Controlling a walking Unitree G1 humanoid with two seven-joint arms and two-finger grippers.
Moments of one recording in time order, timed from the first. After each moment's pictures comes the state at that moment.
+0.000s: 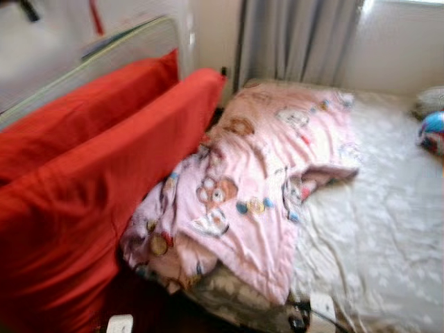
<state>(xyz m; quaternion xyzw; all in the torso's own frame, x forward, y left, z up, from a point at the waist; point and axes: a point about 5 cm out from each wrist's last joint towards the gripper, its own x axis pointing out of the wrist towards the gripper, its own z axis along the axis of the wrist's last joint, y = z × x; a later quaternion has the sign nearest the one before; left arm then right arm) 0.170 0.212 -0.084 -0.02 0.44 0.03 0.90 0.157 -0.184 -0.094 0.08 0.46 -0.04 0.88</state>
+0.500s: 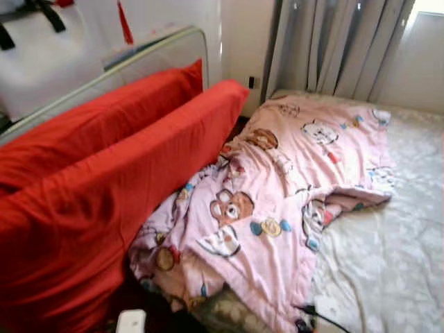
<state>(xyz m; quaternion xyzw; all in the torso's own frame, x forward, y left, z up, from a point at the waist) 0.159 0.191 -0.090 -0.04 0.43 0.02 0.90 0.170 -0.189 -0.087 0.07 0.43 -0.03 0.90</state>
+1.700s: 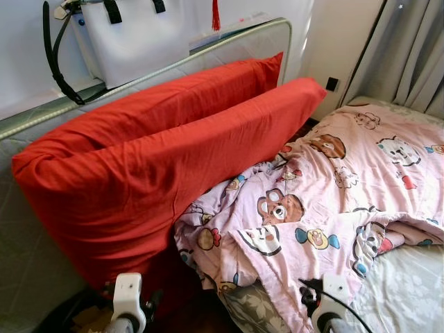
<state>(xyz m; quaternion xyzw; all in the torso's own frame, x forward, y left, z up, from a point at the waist) 0.227 0.214 -0.043 -0.02 0.27 0.01 0.96 0.218 -0.188 -0.058 0.09 0.31 -0.06 0.94</state>
